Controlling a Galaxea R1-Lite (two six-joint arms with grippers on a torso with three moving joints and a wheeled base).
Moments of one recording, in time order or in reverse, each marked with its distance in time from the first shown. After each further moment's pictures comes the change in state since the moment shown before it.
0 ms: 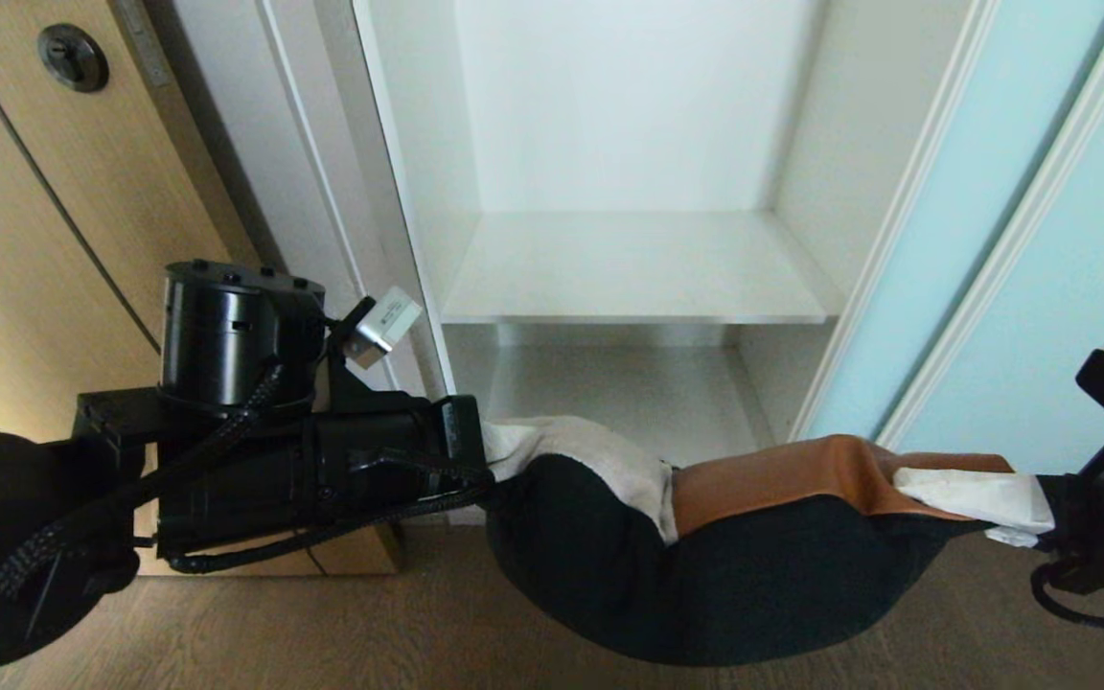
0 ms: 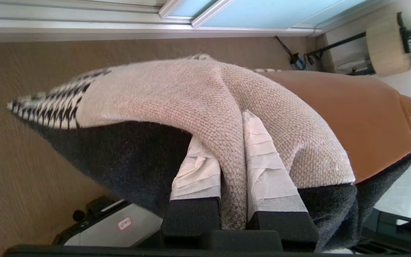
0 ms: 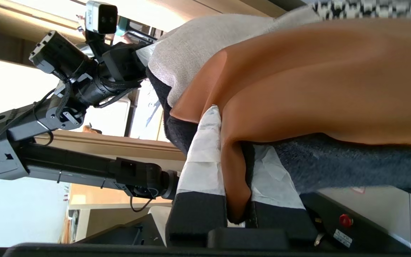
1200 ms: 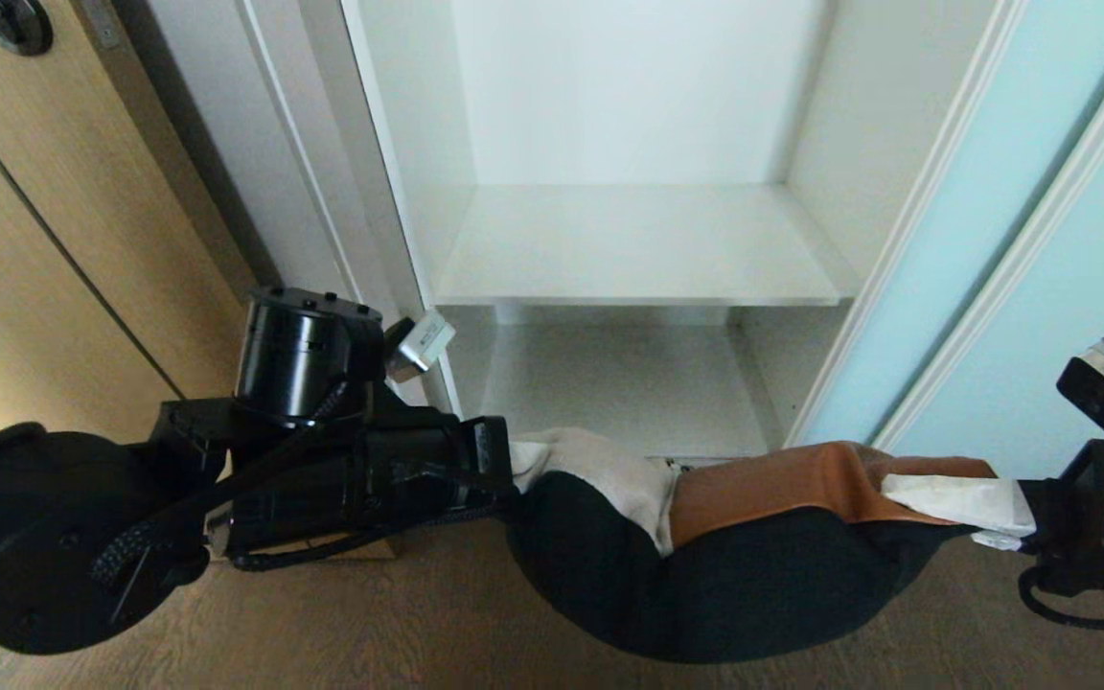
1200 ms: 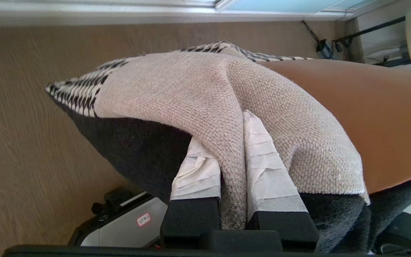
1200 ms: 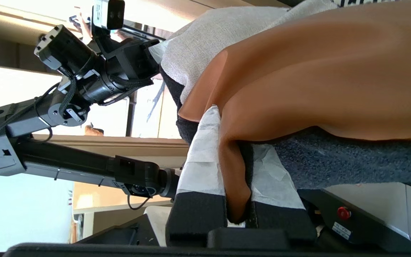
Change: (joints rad) left arm -0.020 0.080 -0.019 -0.002 0.046 0.048; right arm 0.001 0.028 0.003 -0.002 0.003 -0.007
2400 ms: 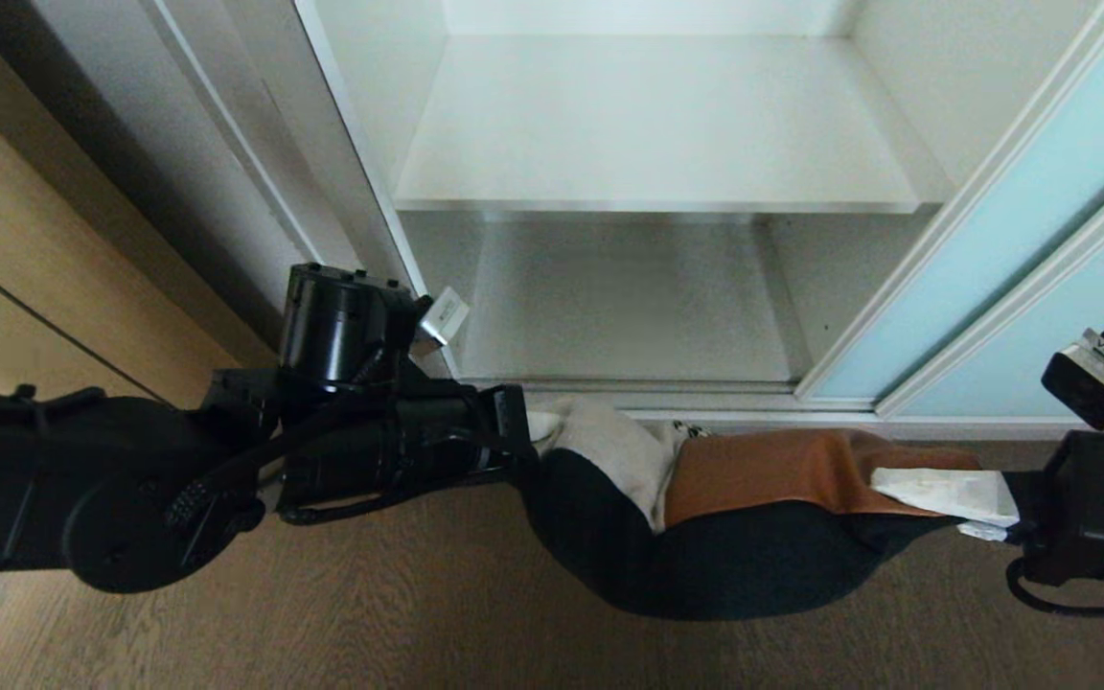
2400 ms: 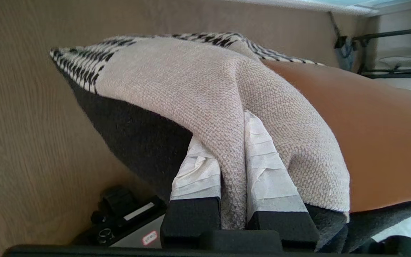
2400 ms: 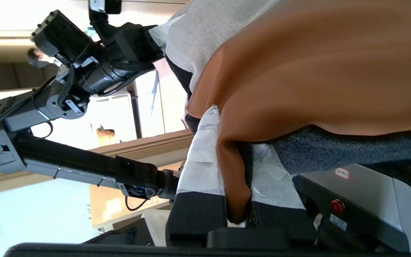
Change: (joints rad) left arm 0.013 0.074 -0.096 -0.001 0.010 0.001; right arm 0.000 0.032 -0.016 -0.001 0.002 -0.007
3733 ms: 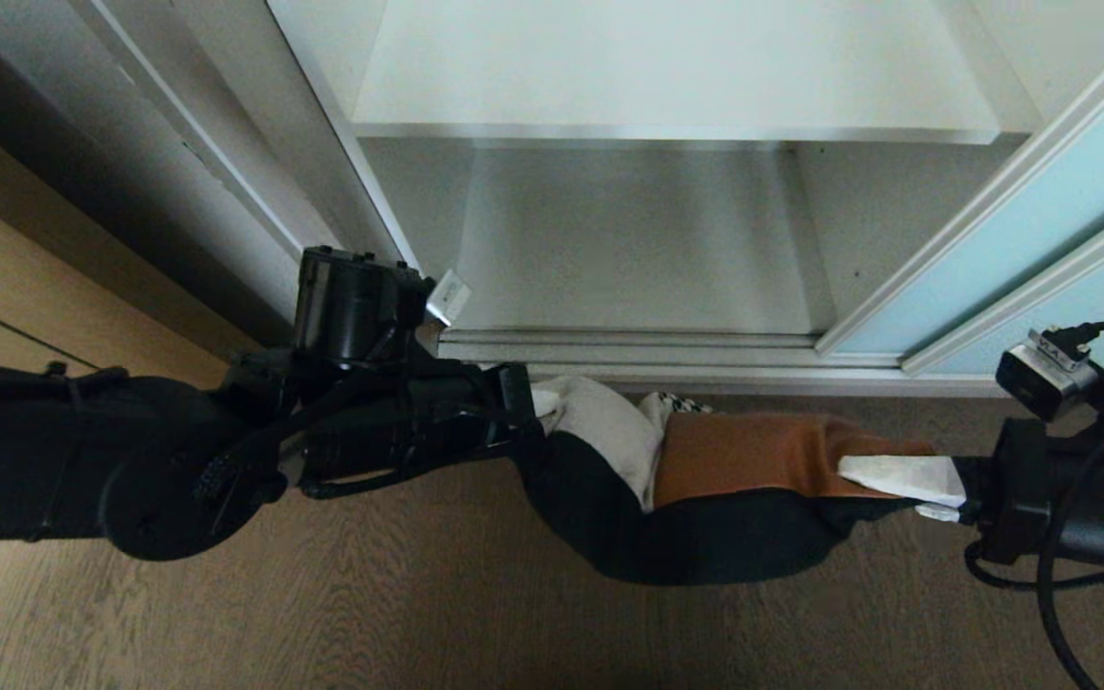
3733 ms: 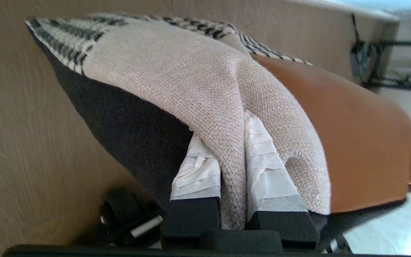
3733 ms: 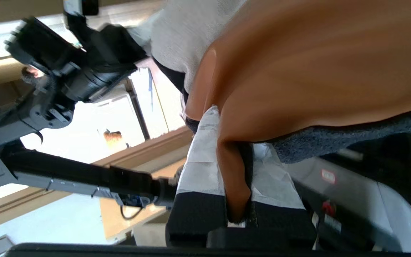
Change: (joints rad) left arm 0.016 0.038 -0.066 0.002 0.030 -0.002; right arm -0.008 0.109 -0.018 -0.084 -0.004 0.007
